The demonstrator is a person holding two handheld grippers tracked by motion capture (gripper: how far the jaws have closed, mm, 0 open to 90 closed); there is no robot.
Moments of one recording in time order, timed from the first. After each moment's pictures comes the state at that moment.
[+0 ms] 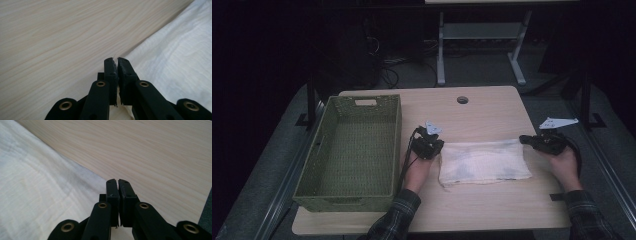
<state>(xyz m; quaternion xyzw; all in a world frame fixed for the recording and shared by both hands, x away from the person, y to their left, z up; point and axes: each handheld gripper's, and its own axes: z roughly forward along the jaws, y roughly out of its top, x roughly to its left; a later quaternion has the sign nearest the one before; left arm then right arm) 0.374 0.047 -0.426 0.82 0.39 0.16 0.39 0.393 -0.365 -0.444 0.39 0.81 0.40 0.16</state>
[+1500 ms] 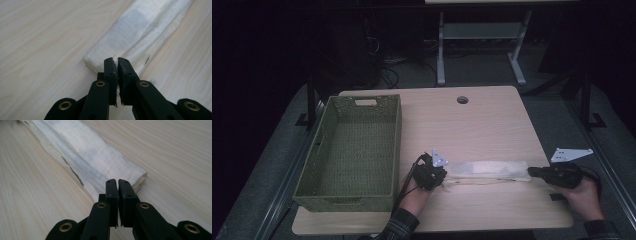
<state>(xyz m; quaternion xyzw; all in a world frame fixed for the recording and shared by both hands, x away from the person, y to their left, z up) 0.297 0.044 -0.443 0.88 0.32 0.13 0.33 0.301 -0.373 -0.457 0.35 0.85 0.38 0.11</state>
